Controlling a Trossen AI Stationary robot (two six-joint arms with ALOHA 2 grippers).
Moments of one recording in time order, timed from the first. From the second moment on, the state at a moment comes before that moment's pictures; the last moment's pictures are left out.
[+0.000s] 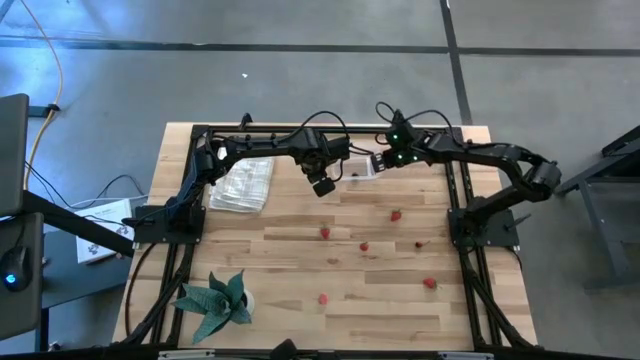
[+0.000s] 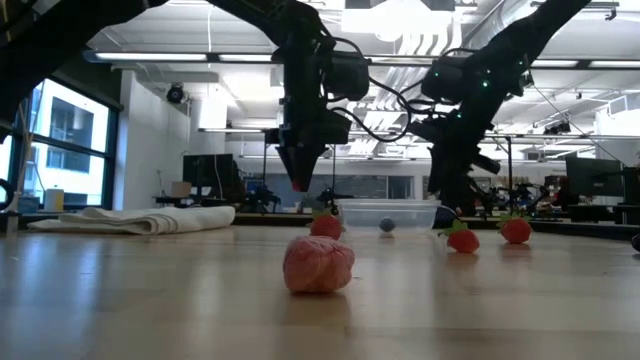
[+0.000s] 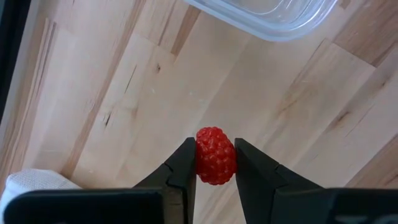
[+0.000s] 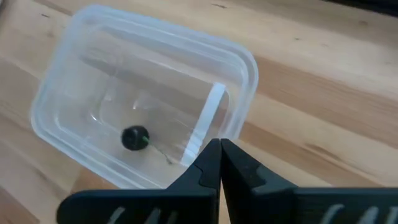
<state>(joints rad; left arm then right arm) 0.41 2.18 1.87 -1.16 -0.20 -0.20 -0.65 1.43 0.80 -0.35 -0.02 0.50</state>
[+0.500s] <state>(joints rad) 0.41 2.18 1.87 -1.16 -0.20 -0.20 -0.63 1.44 0.81 -0.43 0.06 0.50</state>
